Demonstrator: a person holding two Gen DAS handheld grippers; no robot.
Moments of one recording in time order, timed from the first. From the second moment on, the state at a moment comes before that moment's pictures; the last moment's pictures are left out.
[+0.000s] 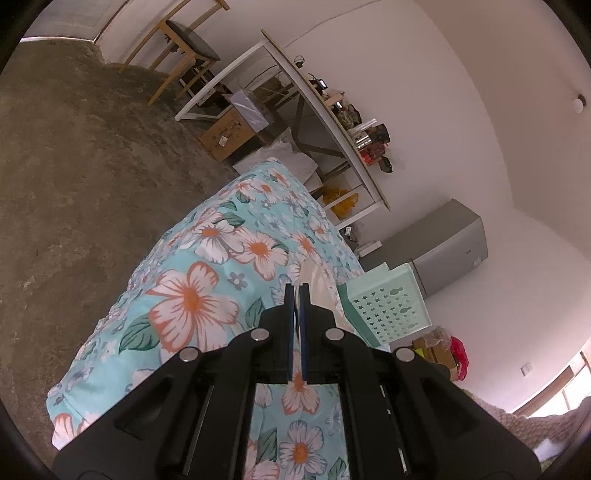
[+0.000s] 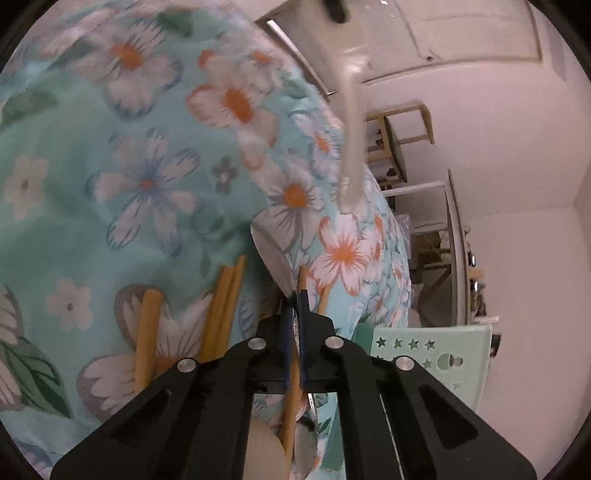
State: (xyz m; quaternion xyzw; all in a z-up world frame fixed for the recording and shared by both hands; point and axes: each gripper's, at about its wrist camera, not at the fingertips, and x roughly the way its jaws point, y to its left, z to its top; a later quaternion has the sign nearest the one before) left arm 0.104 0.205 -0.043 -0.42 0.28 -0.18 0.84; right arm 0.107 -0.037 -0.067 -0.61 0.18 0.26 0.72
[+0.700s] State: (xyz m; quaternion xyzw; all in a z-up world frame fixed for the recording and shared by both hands) left arm 0.111 0.172 0.060 -0.36 0.21 -0.20 0.89; right arm 0.116 -0.125 0.046 -0.18 0.20 0.21 0.94
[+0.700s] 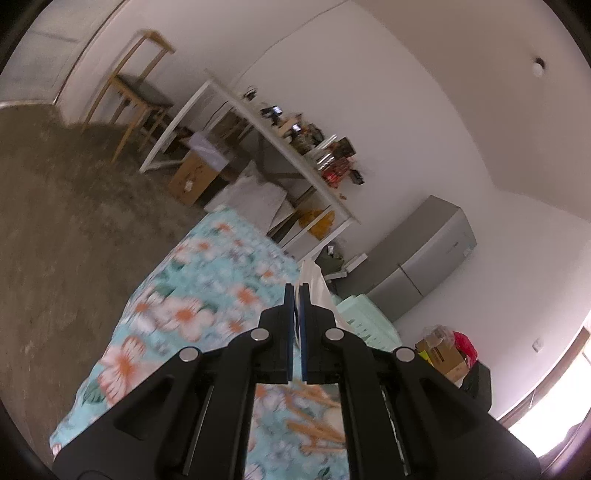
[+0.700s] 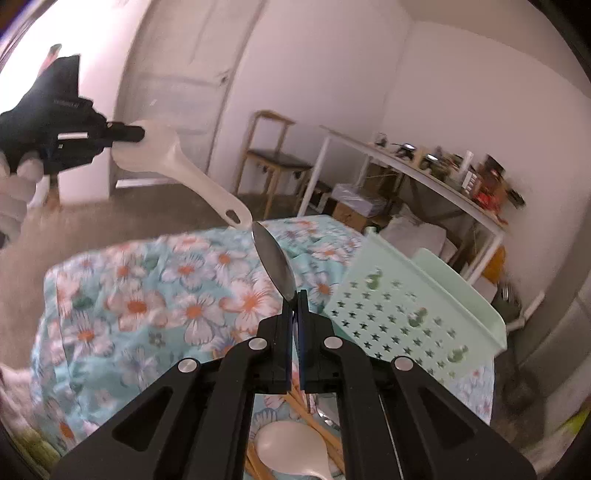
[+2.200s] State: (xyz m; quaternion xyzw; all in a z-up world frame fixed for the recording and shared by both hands) left arm 0.256 -0.055 0.143 -0.08 0.25 -0.21 0.94; right arm 0.152 -0.318 0.154 0.08 0.03 0.18 0.98
